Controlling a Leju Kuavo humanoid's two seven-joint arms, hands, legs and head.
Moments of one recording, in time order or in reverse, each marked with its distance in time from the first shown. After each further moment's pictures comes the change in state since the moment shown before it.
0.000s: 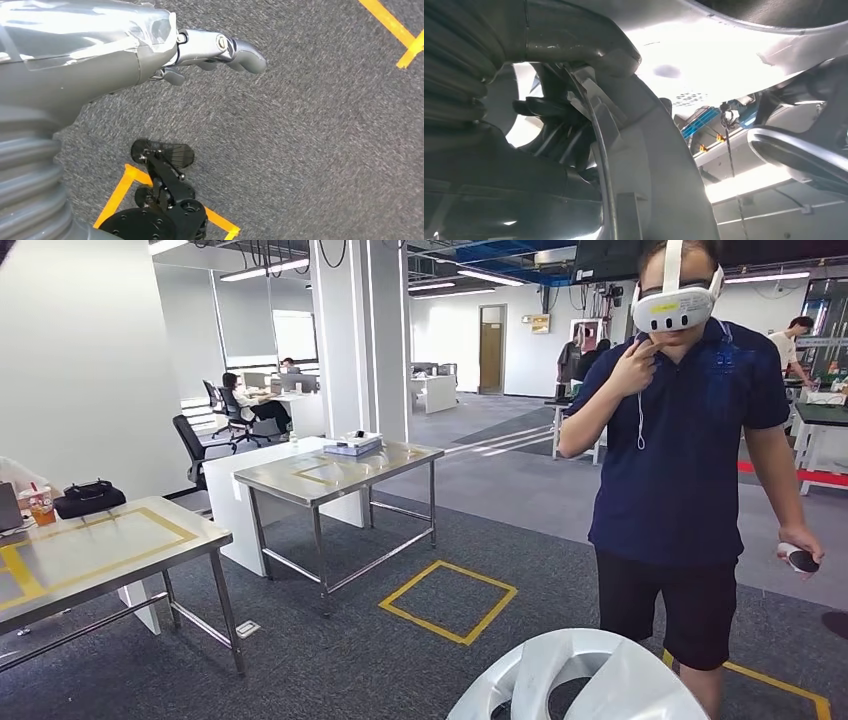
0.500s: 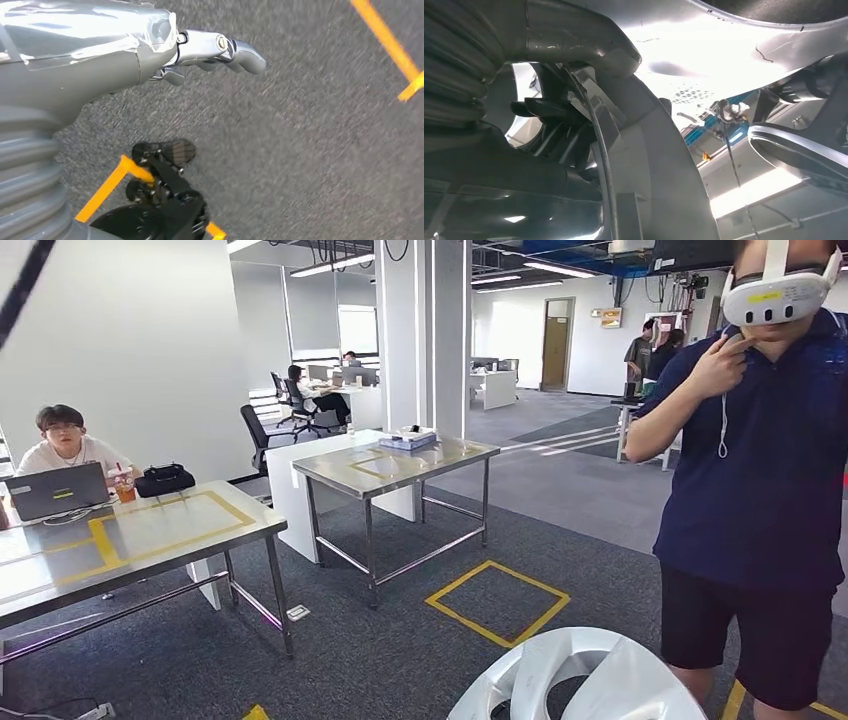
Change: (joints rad) left arm -0.004 0.009 0.000 0.005 -0.001 0.007 -0.004; right arm -0.001 0.012 0.003 0.000 -0.003 -0.011 0.002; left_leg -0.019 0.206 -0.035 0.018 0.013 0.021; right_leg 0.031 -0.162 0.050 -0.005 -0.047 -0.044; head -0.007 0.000
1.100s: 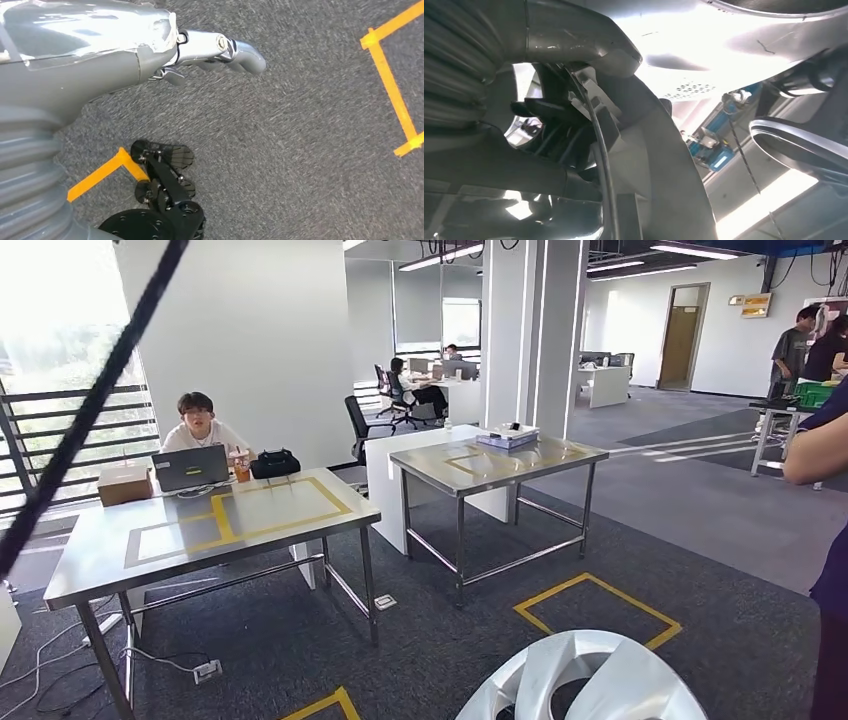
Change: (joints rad) left arm 0.006 -0.010 0.001 -0.008 0.006 -0.017 0.002; right arm 0.000 0.002 -0.005 -0.002 -0.016 -0.006 0.020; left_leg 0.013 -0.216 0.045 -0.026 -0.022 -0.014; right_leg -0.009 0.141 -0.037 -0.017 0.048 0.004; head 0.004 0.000
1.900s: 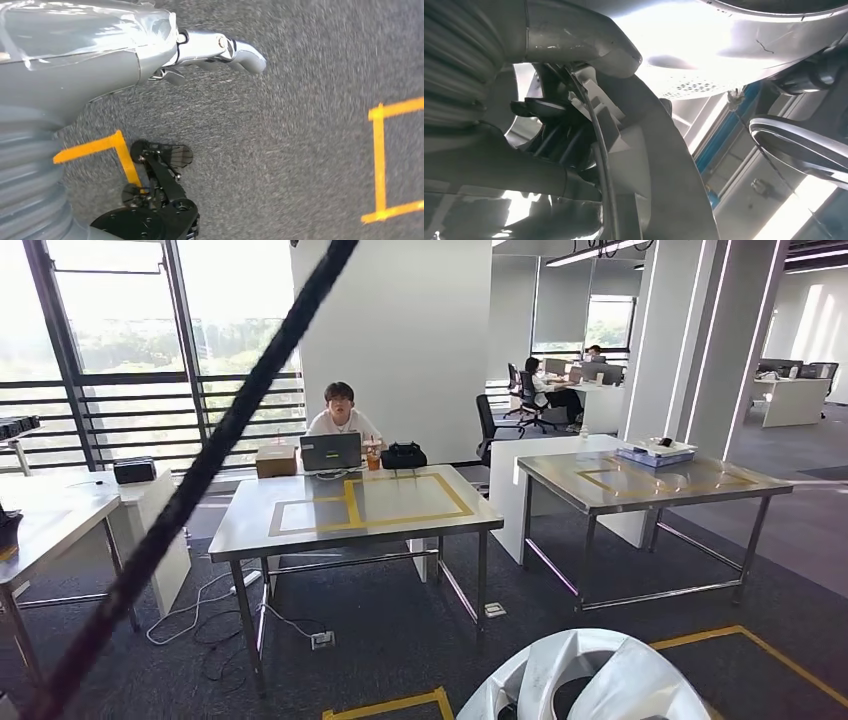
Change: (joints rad) left arm -0.010 -0.016 -0.001 -0.023 0.076 0.010 0.088; right arm 0.010 -0.001 -0.014 -0.005 -0.001 0.004 0.005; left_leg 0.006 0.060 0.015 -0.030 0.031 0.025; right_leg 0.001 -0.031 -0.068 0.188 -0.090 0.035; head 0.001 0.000
